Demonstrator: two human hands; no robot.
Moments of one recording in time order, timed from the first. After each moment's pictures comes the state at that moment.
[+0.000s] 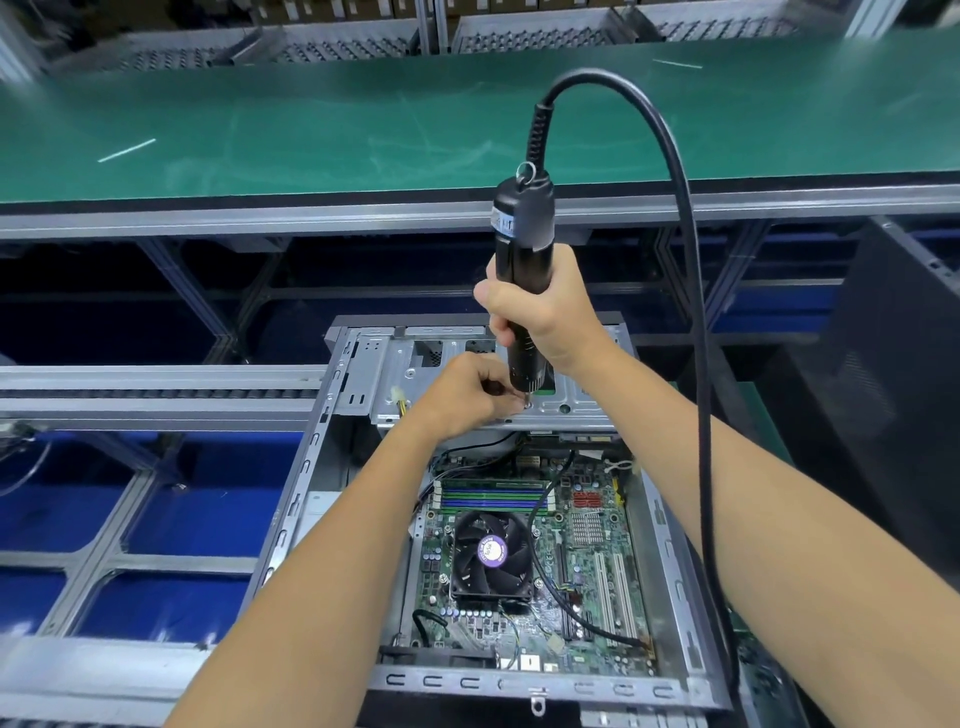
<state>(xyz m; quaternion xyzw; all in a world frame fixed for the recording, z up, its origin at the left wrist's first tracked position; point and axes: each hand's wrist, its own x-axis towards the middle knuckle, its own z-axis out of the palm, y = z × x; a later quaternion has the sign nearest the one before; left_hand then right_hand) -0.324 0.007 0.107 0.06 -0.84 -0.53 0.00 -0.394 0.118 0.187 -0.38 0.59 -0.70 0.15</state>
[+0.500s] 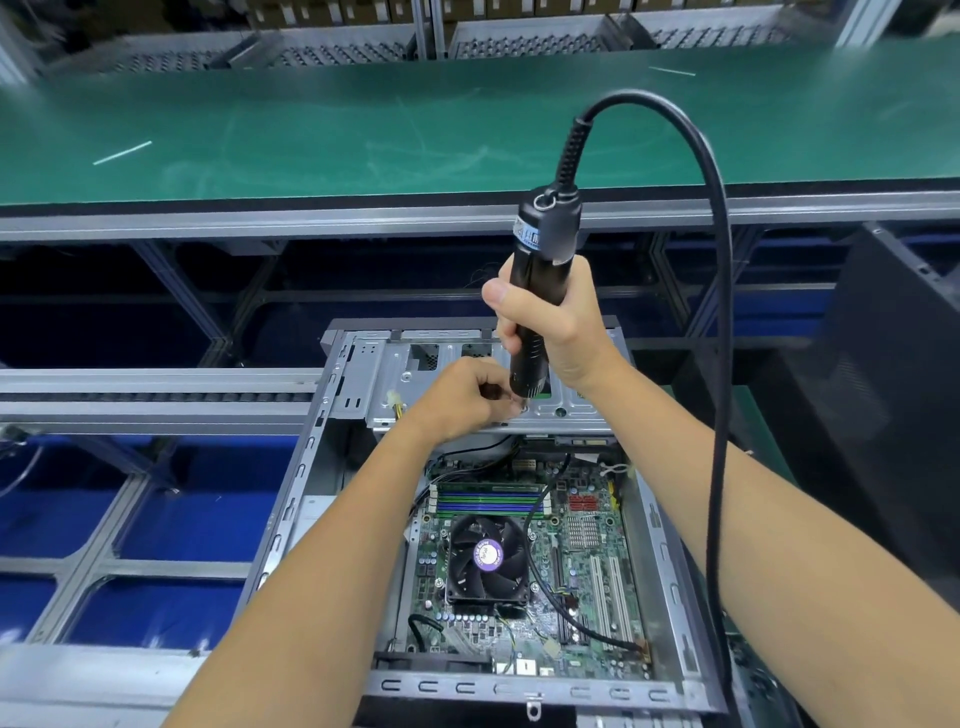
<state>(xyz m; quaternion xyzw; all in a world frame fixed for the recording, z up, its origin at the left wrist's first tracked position) -0.325 0.009 0.111 0.06 -0.85 -0.53 -0.01 -0.392 0.131 0.183 -0.39 0.56 -0.72 0.14</state>
